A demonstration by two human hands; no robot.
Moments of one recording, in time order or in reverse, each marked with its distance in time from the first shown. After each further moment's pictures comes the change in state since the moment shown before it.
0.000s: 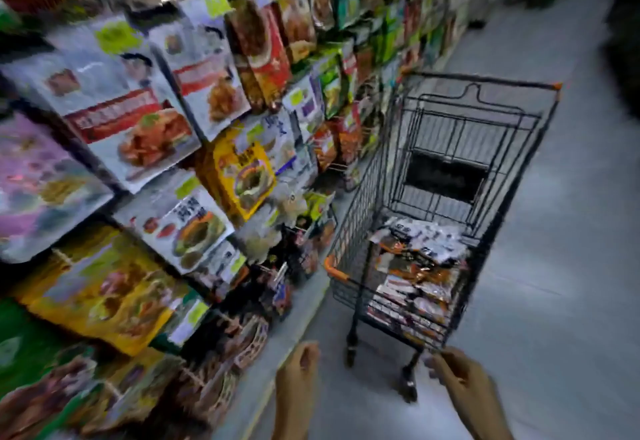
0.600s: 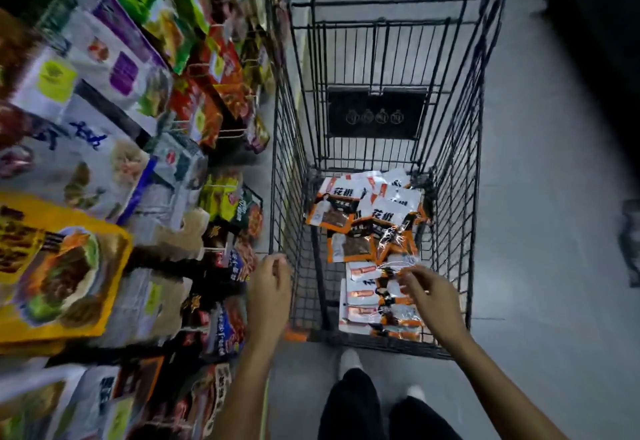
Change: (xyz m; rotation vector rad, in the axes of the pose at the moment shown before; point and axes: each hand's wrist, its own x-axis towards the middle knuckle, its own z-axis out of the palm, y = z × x) left_hand 0.319 0.110 0.113 0.311 -0.136 0.360; right_hand 0.267 0.020 0.035 -0.054 0.268 0.162
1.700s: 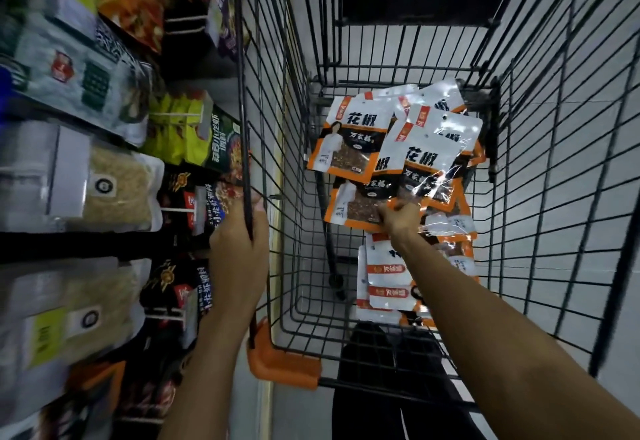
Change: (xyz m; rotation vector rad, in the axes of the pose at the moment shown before) left_hand 0.107 -0.076 0.056 0.134 0.002 0.135; right_hand 0.195 0.097 0.191 0.270 0.031 0.654
